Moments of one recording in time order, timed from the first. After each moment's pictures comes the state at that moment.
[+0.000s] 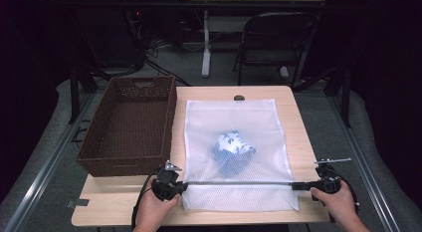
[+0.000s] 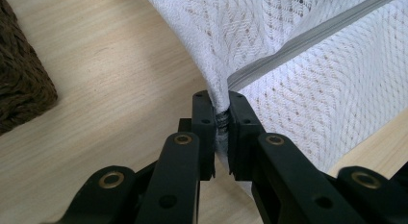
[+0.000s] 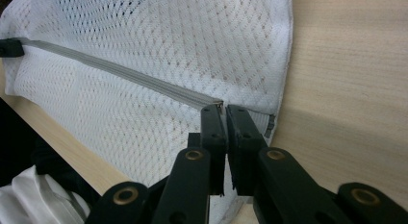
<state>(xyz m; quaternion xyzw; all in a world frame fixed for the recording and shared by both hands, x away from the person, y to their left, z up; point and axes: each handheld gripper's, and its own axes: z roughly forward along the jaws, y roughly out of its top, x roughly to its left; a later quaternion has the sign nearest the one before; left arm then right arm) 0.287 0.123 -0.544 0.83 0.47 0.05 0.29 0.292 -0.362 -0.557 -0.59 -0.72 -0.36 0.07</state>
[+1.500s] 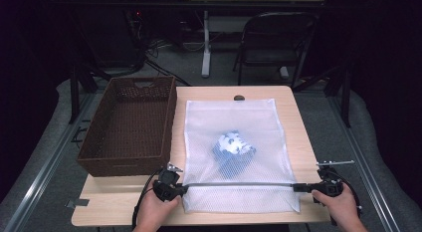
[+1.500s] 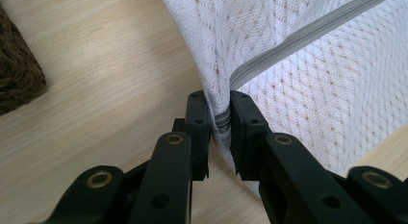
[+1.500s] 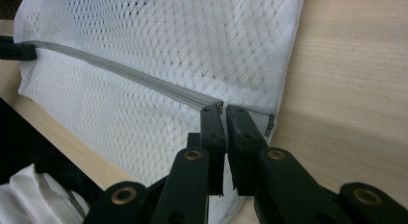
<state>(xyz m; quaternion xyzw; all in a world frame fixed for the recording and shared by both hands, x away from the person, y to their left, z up) 0.291 0.123 -0.554 0.84 0.48 0.04 0.27 0.283 -0.362 -0.553 -0.58 -0.72 -0.37 0.05</state>
